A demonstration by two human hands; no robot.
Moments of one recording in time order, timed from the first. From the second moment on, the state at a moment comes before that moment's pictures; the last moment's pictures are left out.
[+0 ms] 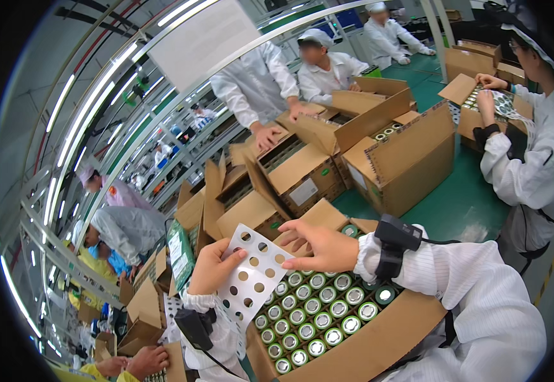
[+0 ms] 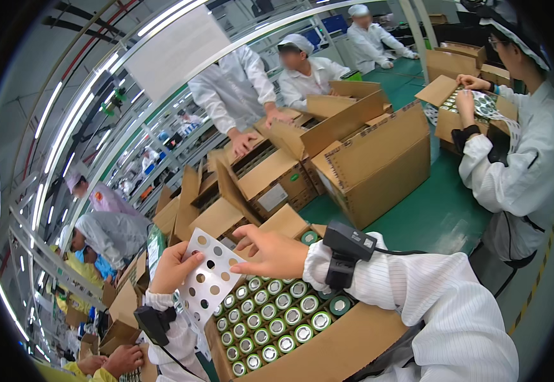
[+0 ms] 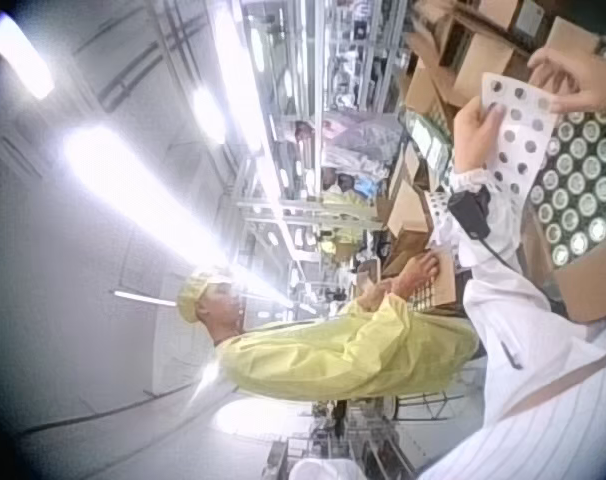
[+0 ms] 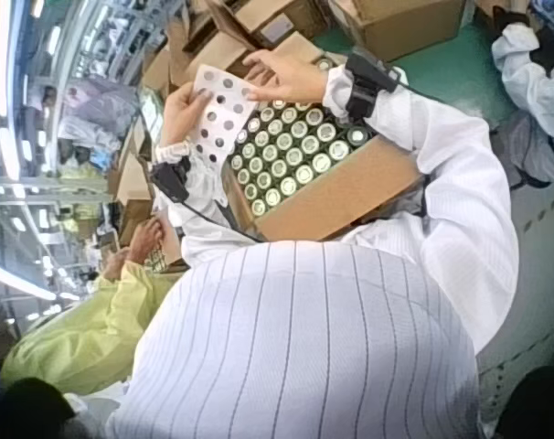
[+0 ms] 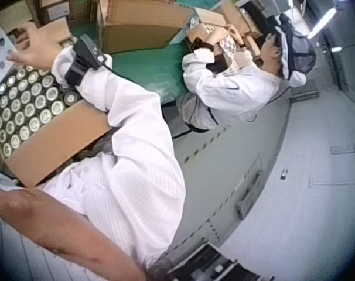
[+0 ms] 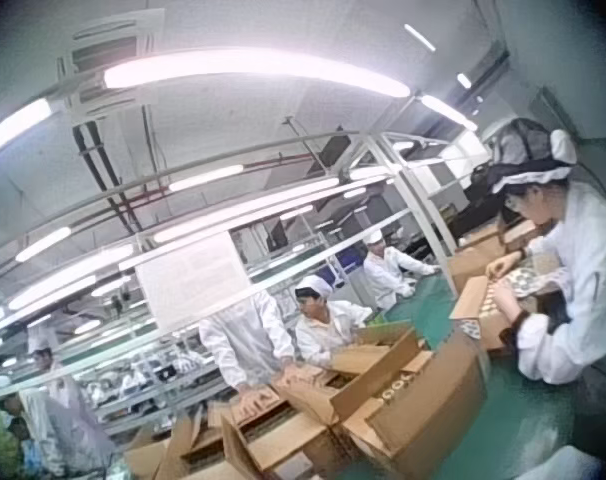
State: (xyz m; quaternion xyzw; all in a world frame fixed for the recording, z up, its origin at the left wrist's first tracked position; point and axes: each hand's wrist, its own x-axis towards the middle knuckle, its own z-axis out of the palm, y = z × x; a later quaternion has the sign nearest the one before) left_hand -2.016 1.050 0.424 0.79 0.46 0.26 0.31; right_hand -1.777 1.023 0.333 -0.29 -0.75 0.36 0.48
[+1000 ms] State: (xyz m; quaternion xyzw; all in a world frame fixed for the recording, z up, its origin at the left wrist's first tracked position) left_hand -1.967 1.083 0.332 0.69 0.31 0.40 0.52; right_hand -1.788 1.019 0.310 -0.43 -0.83 -0.16 0.31
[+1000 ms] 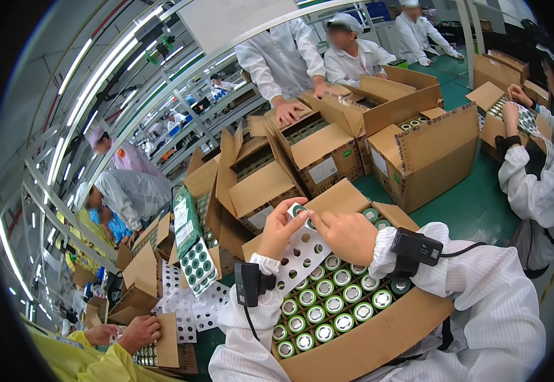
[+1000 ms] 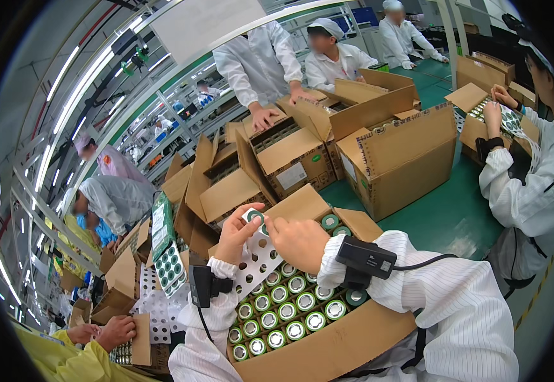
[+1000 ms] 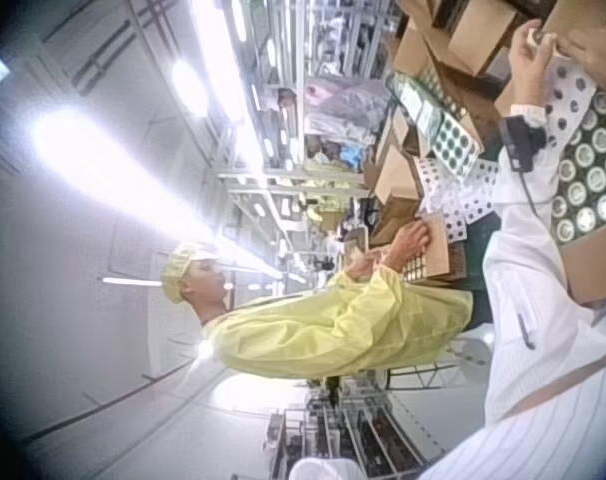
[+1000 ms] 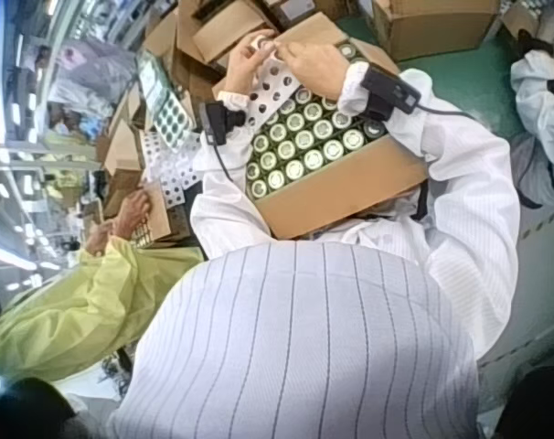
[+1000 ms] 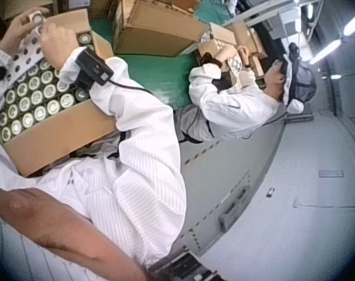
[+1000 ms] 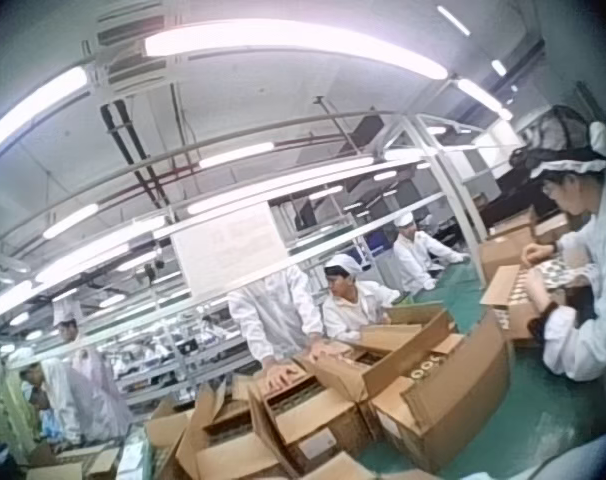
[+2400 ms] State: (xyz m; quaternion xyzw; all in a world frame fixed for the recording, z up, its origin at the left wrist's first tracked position) left_hand -1.970 1.083 0.334 0.71 0.40 0.47 0.34; right_hand -1.775 1.032 0.320 -0.46 -0.78 0.23 0.36
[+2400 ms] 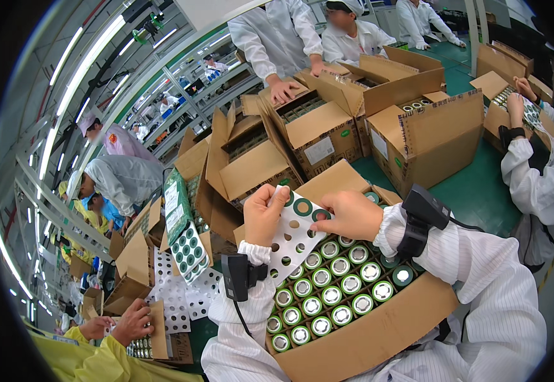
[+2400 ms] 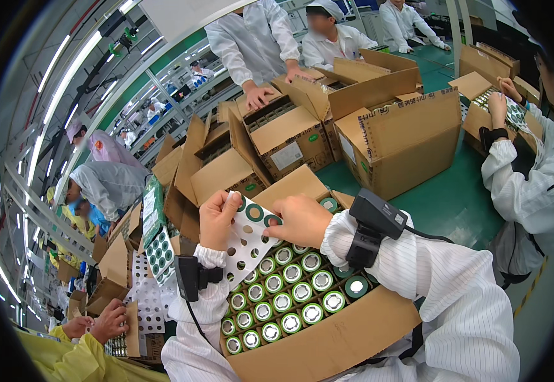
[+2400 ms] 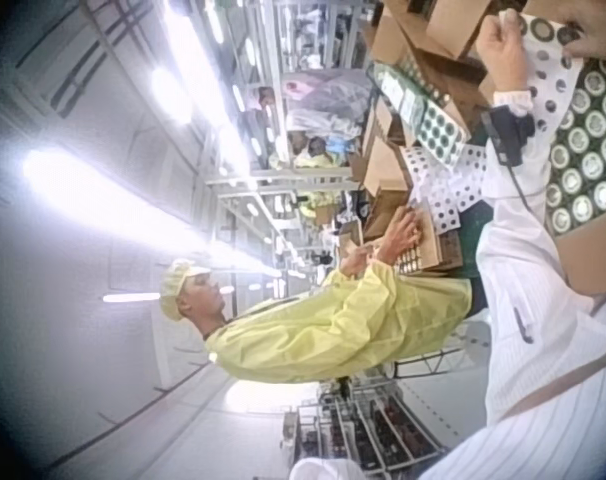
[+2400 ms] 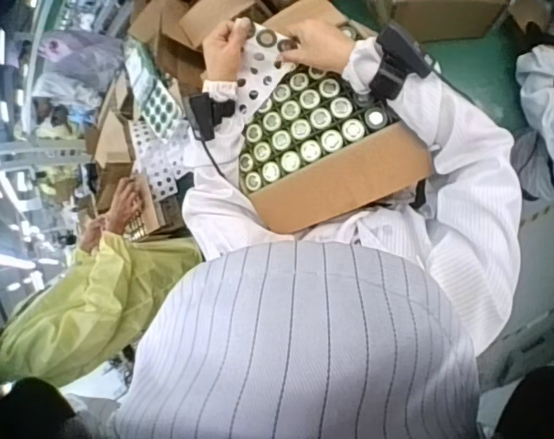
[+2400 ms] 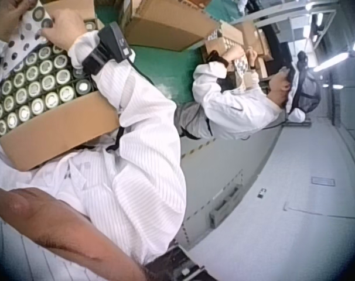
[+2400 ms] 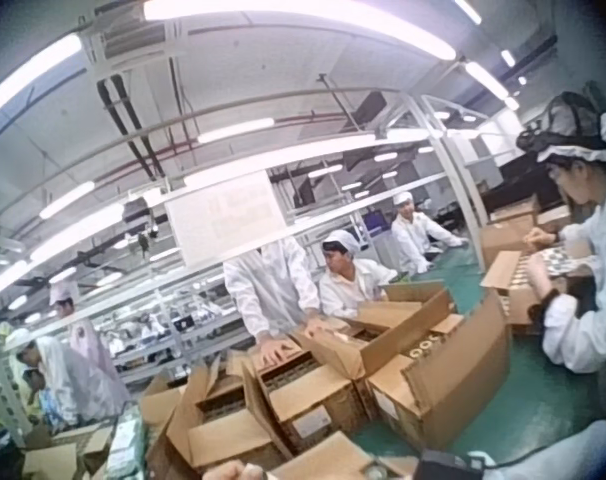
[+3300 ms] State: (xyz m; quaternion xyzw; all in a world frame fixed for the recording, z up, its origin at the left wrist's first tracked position) left_hand -1.975 1.077 0.341 0.67 0.37 0.40 0.51; right_hand -1.771 1.031 0.325 -0.44 -0.74 0.33 0.40
